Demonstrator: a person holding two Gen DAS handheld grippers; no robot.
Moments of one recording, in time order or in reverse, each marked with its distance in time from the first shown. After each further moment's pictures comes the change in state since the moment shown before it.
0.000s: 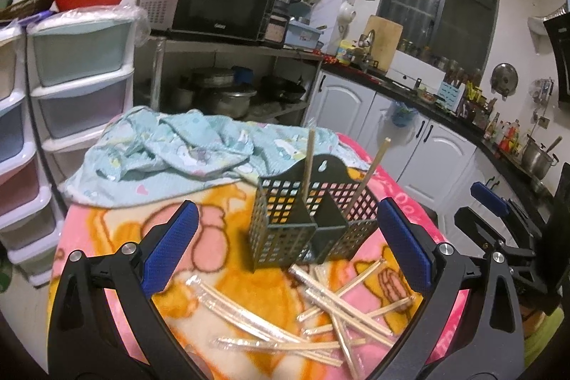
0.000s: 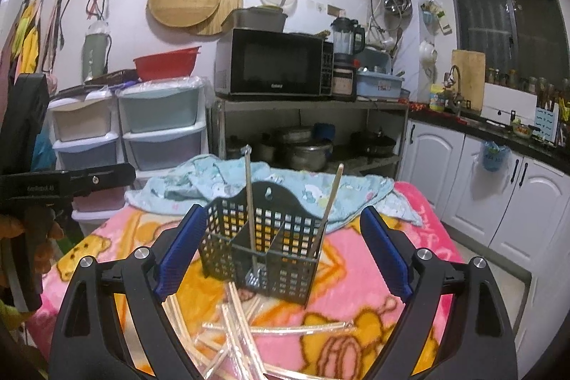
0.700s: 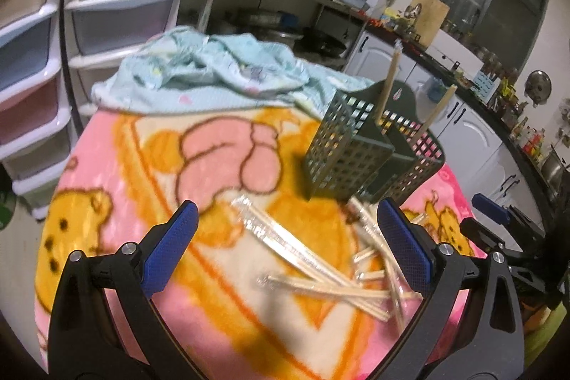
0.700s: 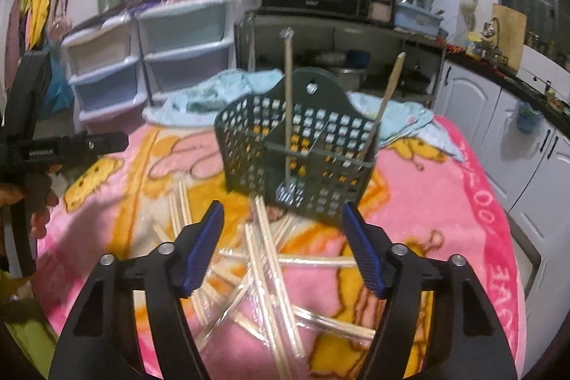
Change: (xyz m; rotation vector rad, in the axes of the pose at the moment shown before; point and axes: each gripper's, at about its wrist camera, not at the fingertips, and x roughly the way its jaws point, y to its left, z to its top) left arm 0.018 0.066 -0.067 -0.158 0.190 0.082; right arm 0.046 0.023 -0.055 -0.061 0.311 0.127
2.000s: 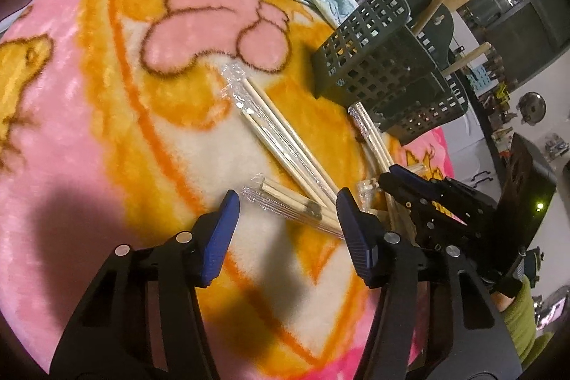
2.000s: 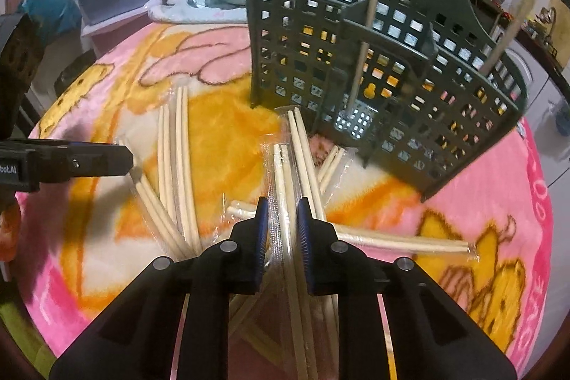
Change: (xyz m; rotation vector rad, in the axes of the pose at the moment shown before) left arm 0.058 0.024 -0.058 -0.214 0.286 -0.136; right arm 0.111 0.038 -0.020 -0.133 0.330 0.065
